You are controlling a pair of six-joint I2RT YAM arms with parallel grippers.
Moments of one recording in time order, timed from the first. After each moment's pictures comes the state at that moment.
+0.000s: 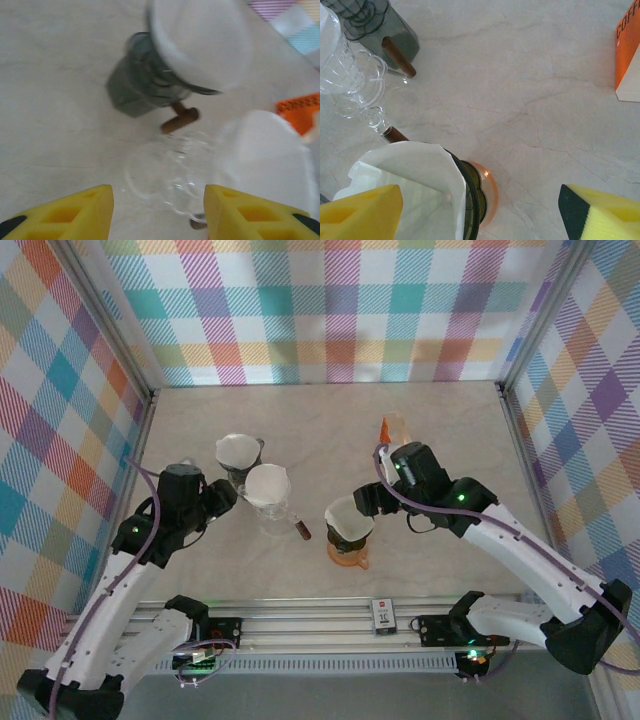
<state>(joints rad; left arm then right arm) -0.29 0.80 0.89 -0.85 -0.07 -0.80 0.72 1.11 1.10 -0.78 0.02 0.29</state>
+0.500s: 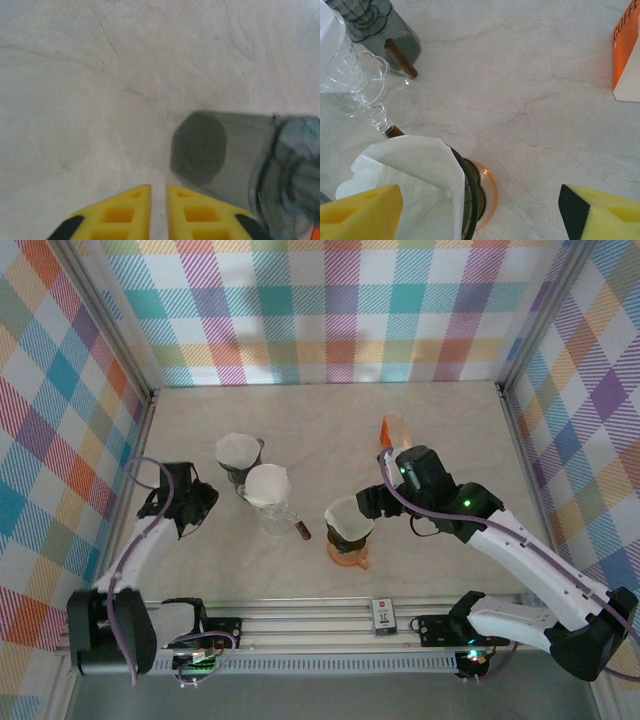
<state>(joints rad) 0.04 1.19 0.67 -0.35 0.08 -0.96 0.72 1.07 1.07 -0.77 0.02 0.29</state>
